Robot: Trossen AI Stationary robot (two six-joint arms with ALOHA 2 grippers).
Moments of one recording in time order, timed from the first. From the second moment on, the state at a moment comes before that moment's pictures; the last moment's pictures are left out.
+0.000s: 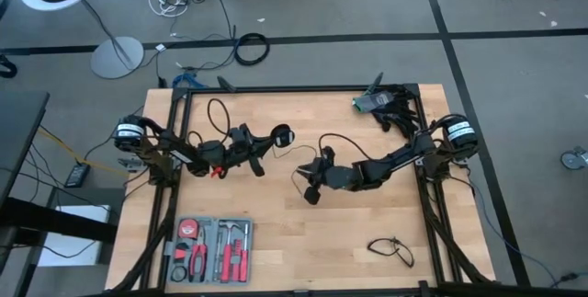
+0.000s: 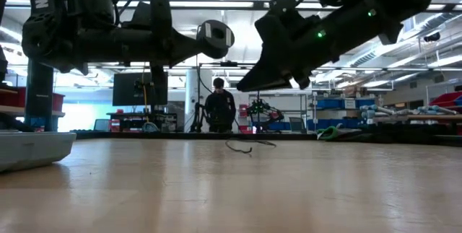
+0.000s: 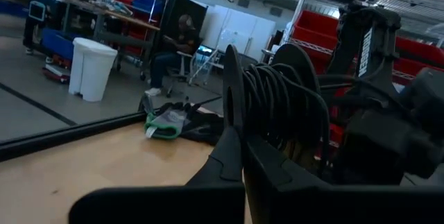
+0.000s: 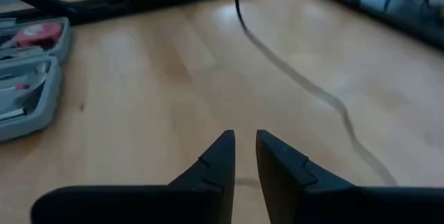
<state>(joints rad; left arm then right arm) 0.04 1.65 0.31 1.53 -0.35 -0.29 0.21 1.75 0.77 0.52 0.56 0.31</state>
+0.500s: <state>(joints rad) 0.04 1.65 0.31 1.53 -0.35 -0.29 0.05 1.75 0.77 0.58 0.35 -0.13</state>
